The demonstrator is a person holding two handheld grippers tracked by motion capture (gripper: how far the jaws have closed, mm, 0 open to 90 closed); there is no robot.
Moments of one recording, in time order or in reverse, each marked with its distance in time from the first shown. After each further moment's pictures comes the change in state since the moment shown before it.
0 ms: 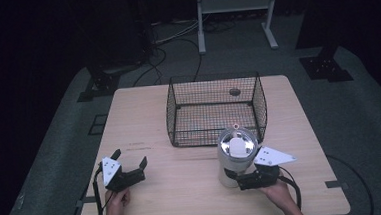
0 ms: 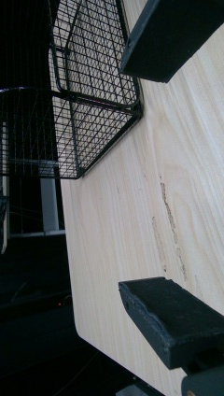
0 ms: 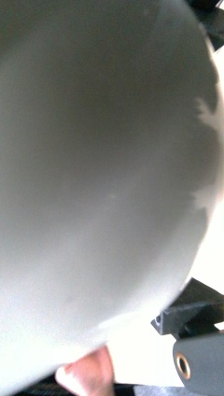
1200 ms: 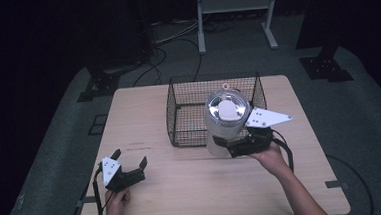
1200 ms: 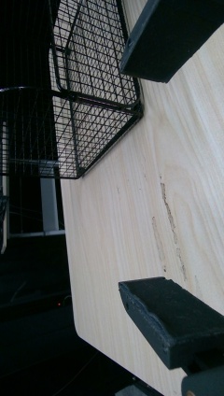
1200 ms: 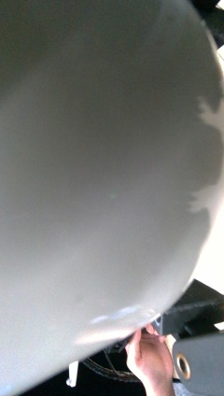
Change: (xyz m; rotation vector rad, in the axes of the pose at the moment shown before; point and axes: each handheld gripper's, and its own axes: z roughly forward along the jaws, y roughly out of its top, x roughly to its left) left arm 0.000 0.000 0.000 0.003 0.000 -0.004; right arm -0.020 0.108 0.018 -0.060 0.059 -0.072
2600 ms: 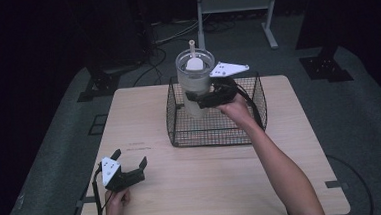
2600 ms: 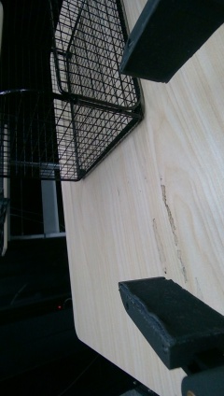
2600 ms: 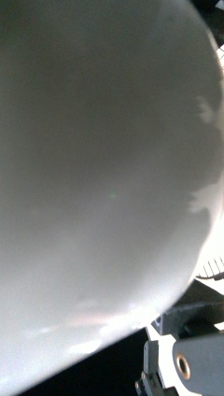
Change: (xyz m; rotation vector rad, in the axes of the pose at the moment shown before) left arm 0.001 0.000 -0.001 -0.005 -0.012 0.004; right arm -0.072 0.058 0.111 0.034 -0.027 -0.003
